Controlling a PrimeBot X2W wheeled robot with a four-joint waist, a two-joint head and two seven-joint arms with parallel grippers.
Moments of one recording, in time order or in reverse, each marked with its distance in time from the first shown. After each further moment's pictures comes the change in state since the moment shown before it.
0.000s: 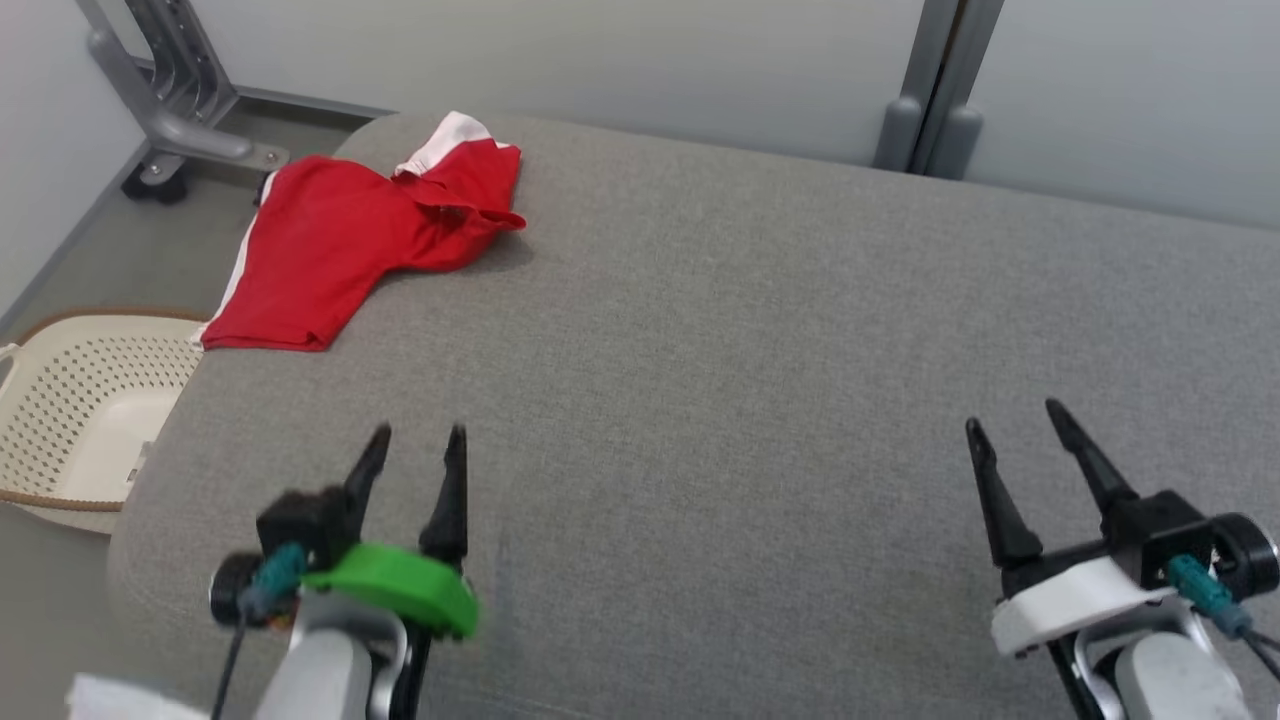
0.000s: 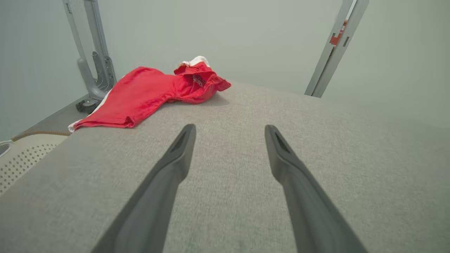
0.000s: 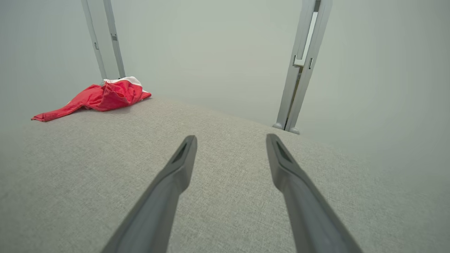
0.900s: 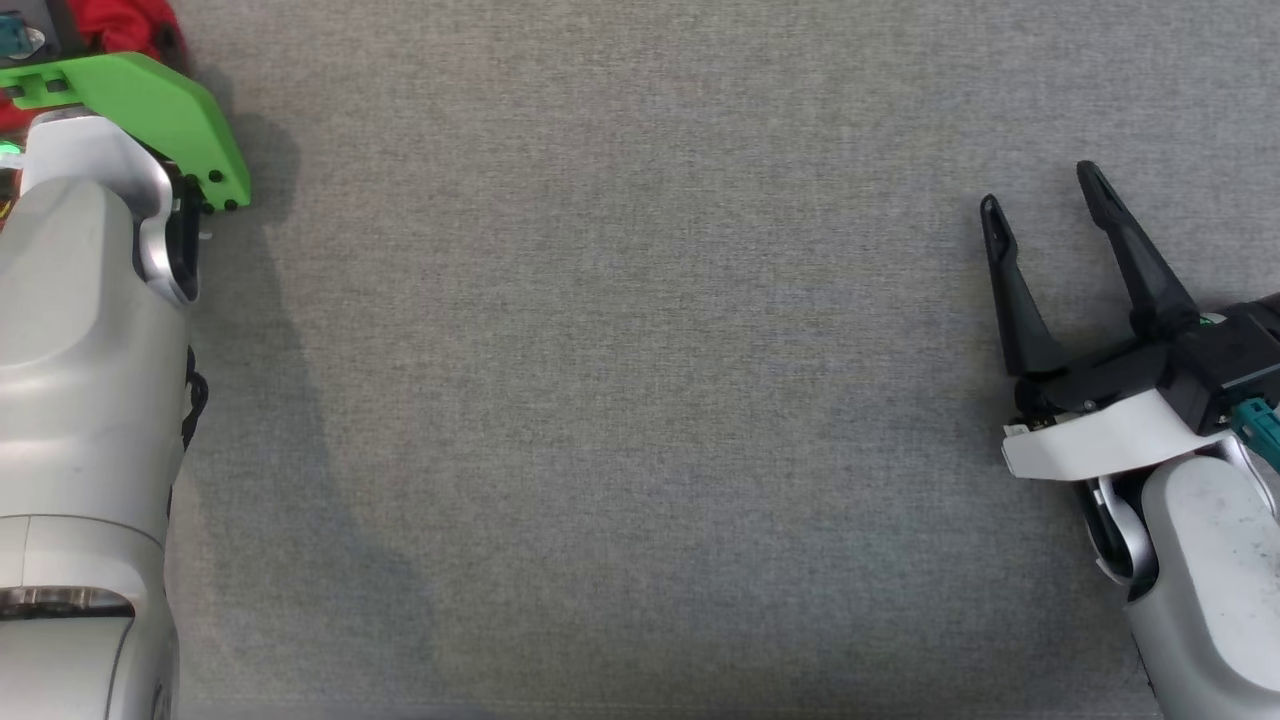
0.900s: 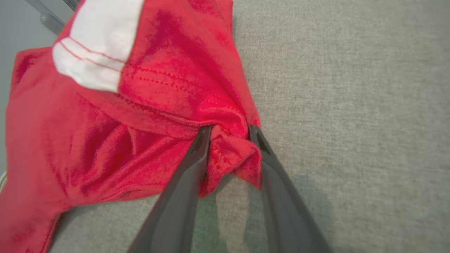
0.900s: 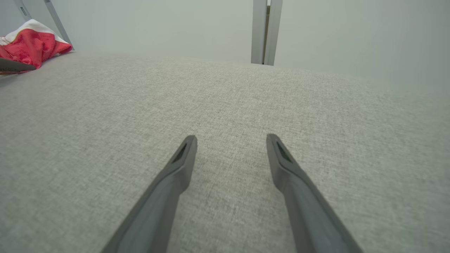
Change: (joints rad) left arm -0.953 0.160 0.001 0.692 -0.026 0.155 0.275; right arm -0.292 -0.114 0.071 -0.094 0.049 0.000 -0.005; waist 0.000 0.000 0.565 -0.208
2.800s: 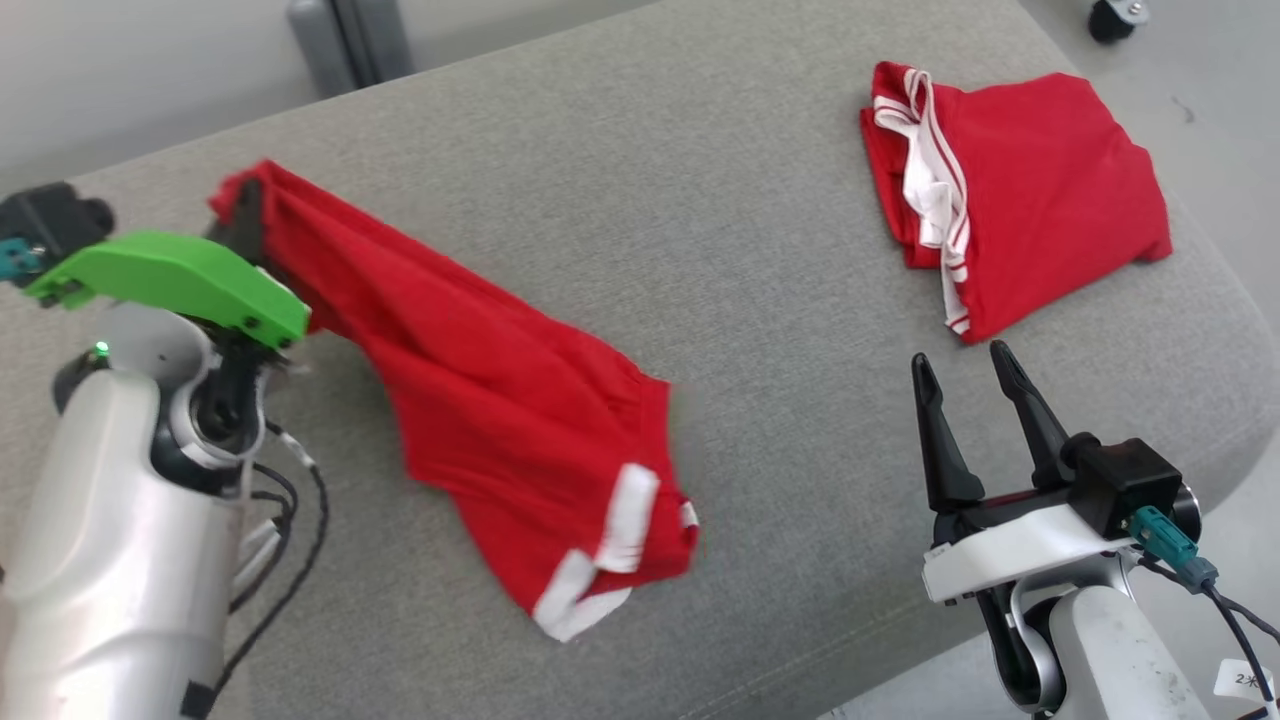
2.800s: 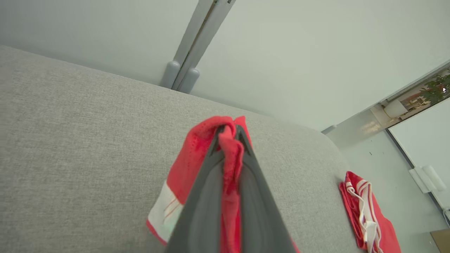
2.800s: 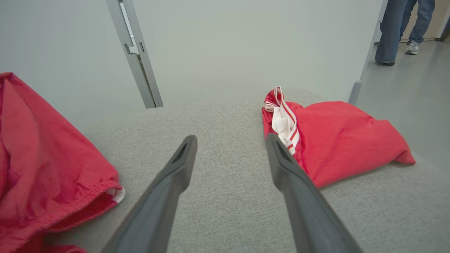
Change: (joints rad) left arm 0.474 0.052 -0.054 -0.678 -0.625 0.104 0.113; right arm 0.173 0.207 -0.035 0.103 0.053 0.000 0.003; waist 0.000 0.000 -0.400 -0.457
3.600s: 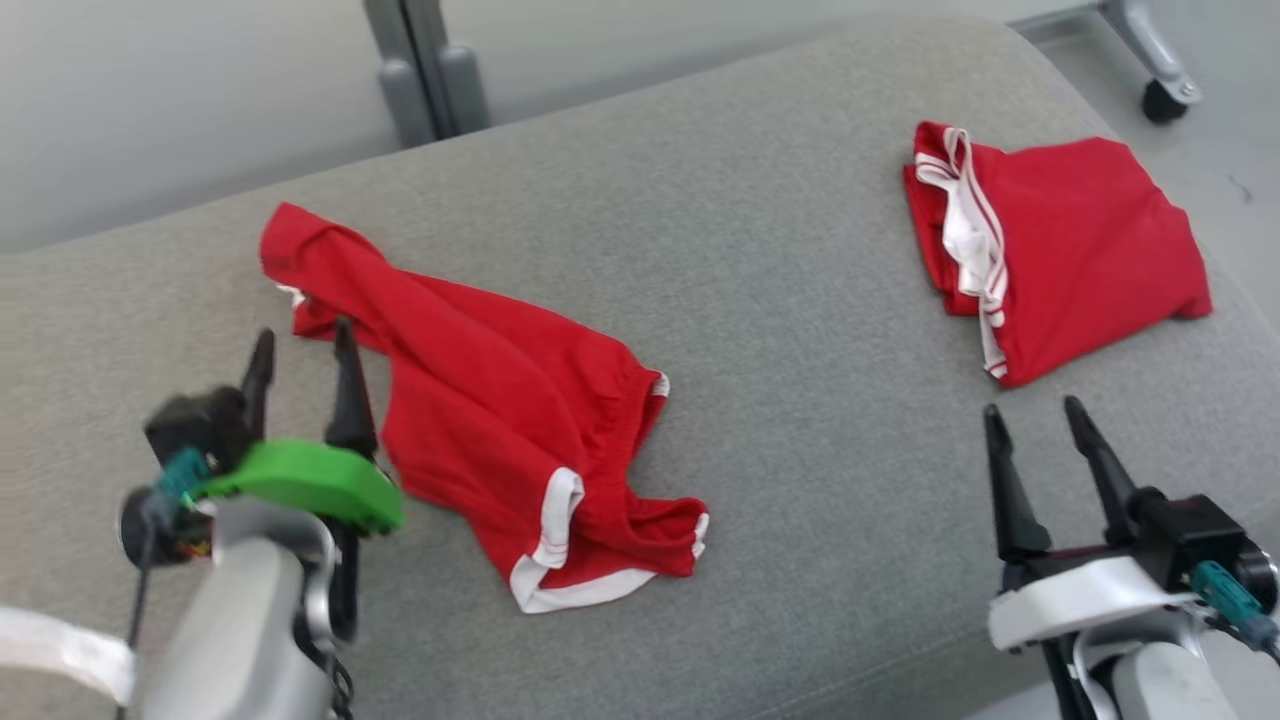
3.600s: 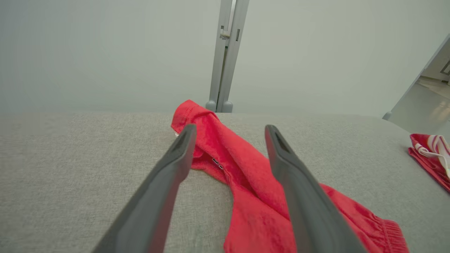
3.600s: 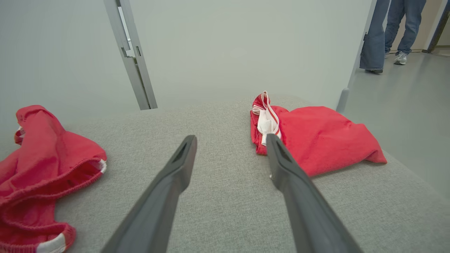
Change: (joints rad) left arm 0.193 -0.032 -0.113 0.123 0.327 -0.054 -0.434; right arm 0.100 -0.017 -0.094 -0.022 -0.039 0.000 0.000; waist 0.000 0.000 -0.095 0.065
